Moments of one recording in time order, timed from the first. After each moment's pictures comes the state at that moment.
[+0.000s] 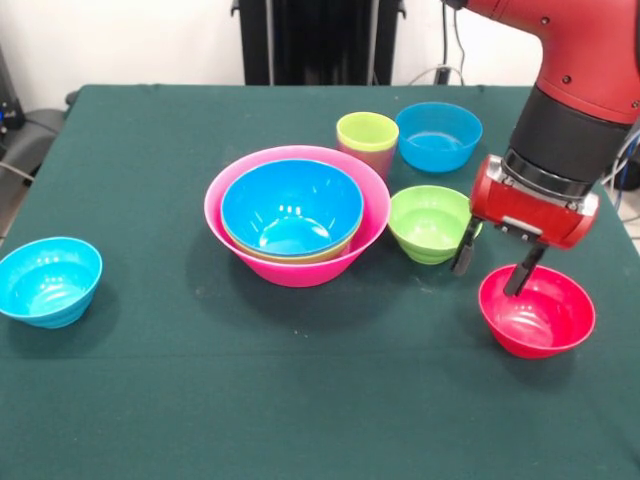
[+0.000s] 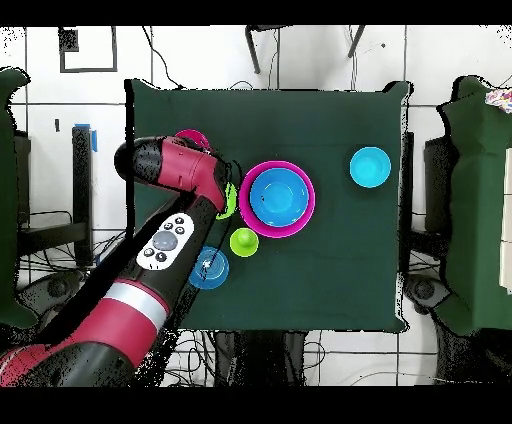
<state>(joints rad) 0.36 -0.08 -0.64 1.17 0.71 0.51 1.81</state>
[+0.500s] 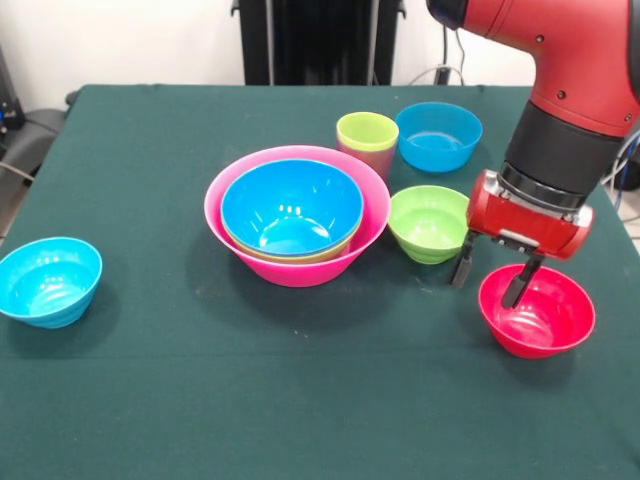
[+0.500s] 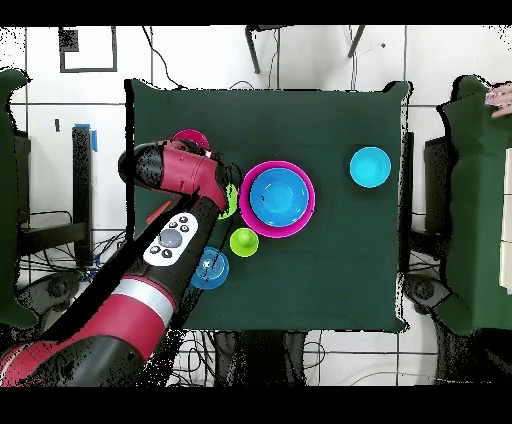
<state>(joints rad) 0.35 -0.08 -0.58 1.19 0.64 0.42 1.81</state>
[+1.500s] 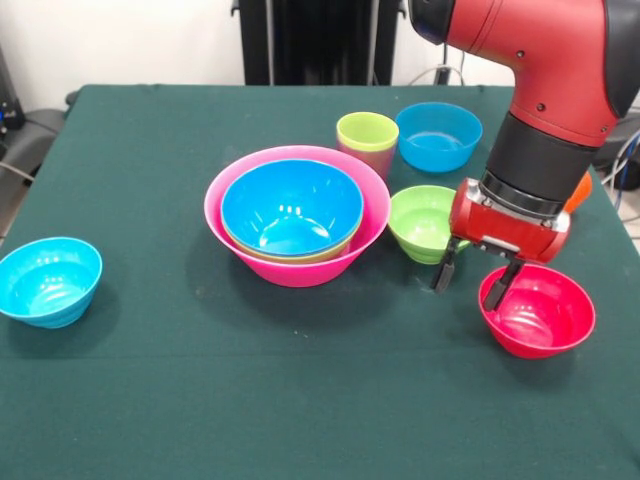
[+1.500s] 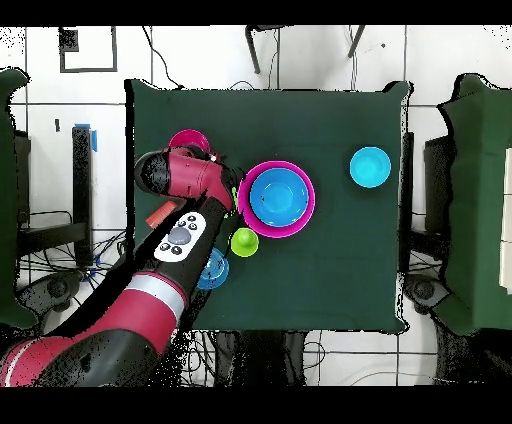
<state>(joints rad) 0.33 -0.09 -0.54 1.21 0.55 0.37 1.81</state>
